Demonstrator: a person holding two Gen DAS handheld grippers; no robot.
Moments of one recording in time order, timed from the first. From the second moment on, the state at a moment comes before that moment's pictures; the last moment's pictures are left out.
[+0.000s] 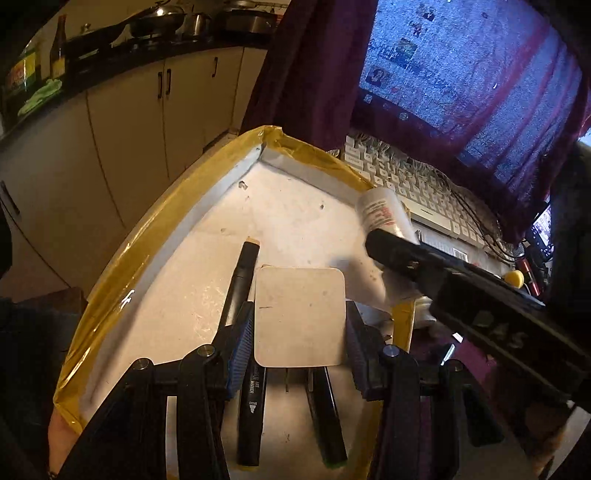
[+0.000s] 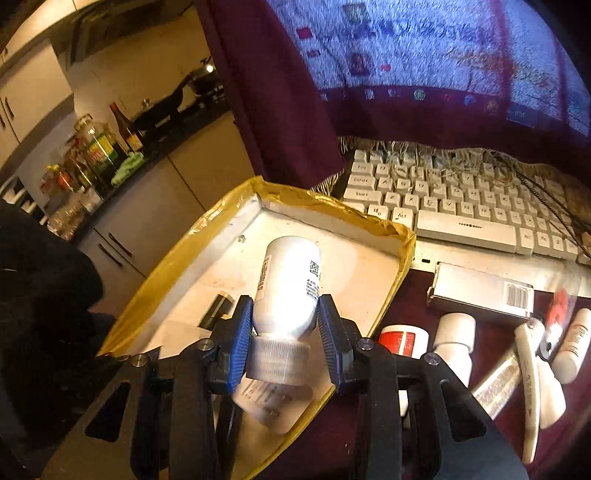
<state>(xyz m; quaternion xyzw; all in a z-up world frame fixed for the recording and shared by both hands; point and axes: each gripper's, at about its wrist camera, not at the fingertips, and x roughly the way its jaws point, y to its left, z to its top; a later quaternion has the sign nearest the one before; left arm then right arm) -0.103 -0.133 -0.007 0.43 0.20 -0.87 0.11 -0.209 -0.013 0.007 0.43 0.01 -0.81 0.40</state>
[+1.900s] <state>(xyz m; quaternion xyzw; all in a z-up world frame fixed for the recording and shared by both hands) -0.087 0.021 0.001 0.35 -0.03 -0.93 0.09 -0.171 0.194 0.000 0.36 -0.05 -0.88 0.31</state>
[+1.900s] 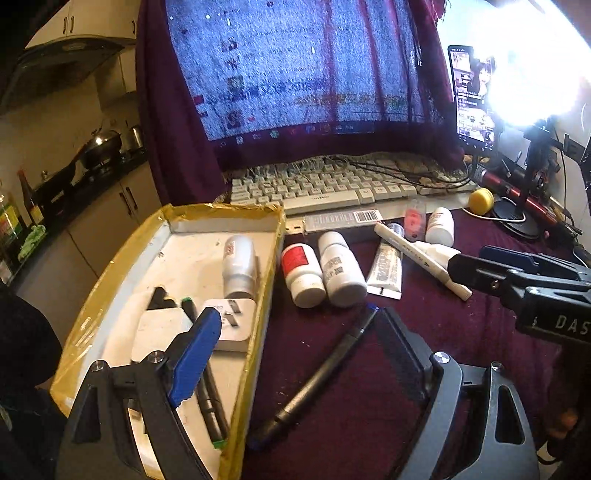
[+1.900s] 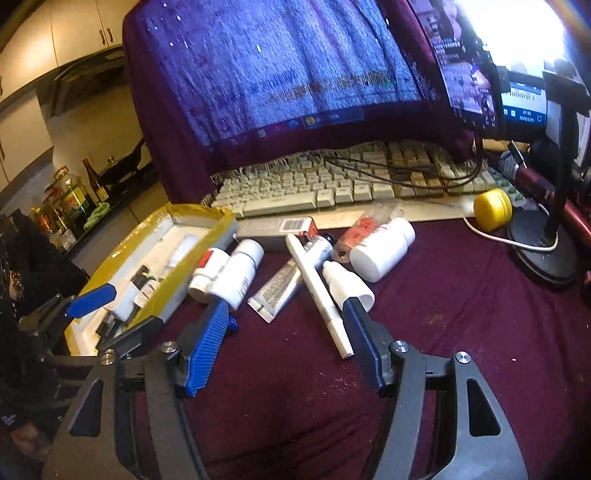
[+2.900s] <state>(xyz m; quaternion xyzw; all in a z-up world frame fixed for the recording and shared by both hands) -0.205 0.034 -0.031 0.47 0.01 -0.88 0.02 -0.235 0.194 -0.026 0.44 -0.05 -0.85 0.28</state>
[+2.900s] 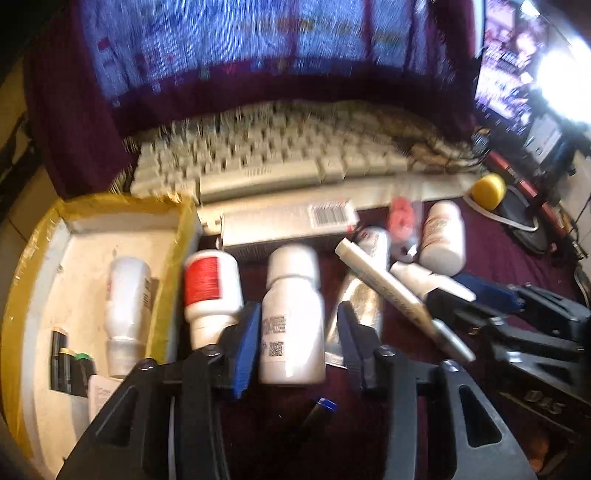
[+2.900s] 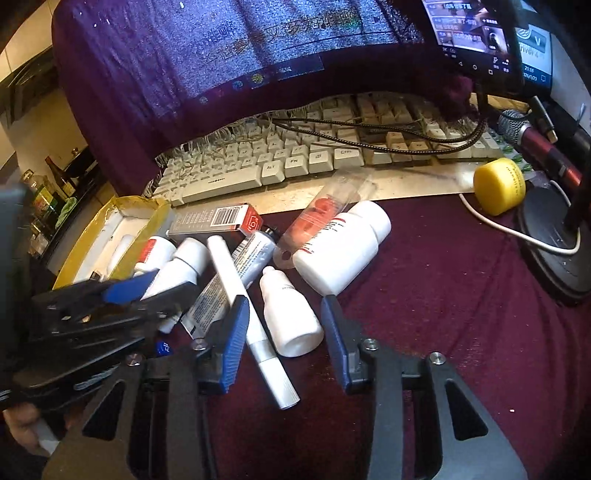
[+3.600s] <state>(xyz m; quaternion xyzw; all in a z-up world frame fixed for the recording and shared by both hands) -0.116 0.021 -0.017 0.44 0.05 -0.90 0.01 -0.184 0.180 -0.022 0.41 0.02 -0.88 0.24</state>
